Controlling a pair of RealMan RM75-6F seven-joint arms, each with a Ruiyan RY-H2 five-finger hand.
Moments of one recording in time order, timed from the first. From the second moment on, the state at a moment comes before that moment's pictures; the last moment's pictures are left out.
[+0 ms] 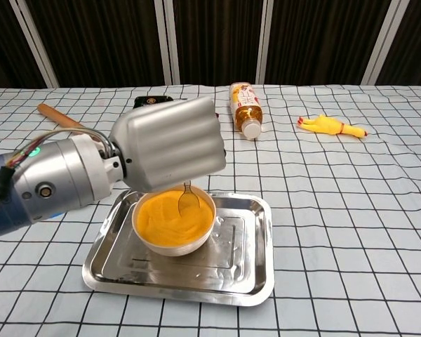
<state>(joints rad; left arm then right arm) -0.96 -1.63 0.05 -1.63 1.40 1.11 1.64 0.07 -1.08 0.05 -1.71 -1.45 1.40 0.16</state>
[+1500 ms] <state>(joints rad) -0.93 -1.60 0.03 -1.70 1.40 1.03 1.68 0.07 -1.07 0.05 -1.72 -1.44 1.39 0.17</state>
